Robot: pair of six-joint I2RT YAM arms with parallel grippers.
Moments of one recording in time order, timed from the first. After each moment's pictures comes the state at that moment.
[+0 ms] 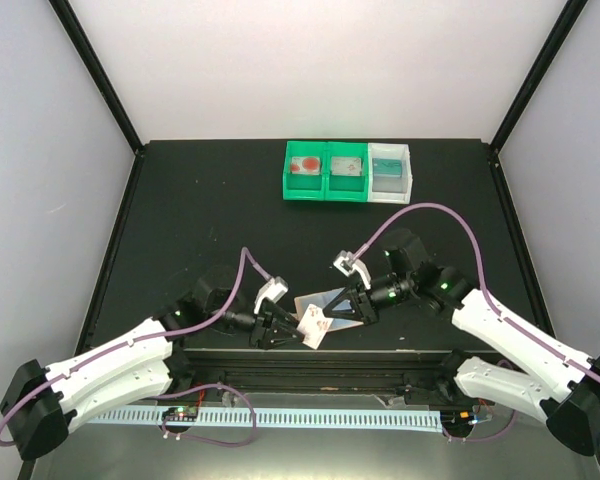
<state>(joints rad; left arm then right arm) -0.82 0.80 0.39 -0.01 0.87 -0.54 0.74 0.99 0.77 -0.50 -0.93 0.25</state>
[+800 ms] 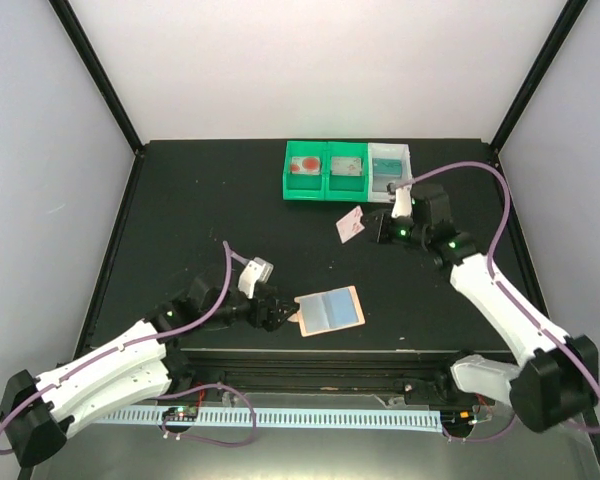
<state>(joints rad) -0.81 0.72 0.44 -0.21 0.31 -0.51 0.41 1.13 0.90 -0.34 -0.39 0.47</state>
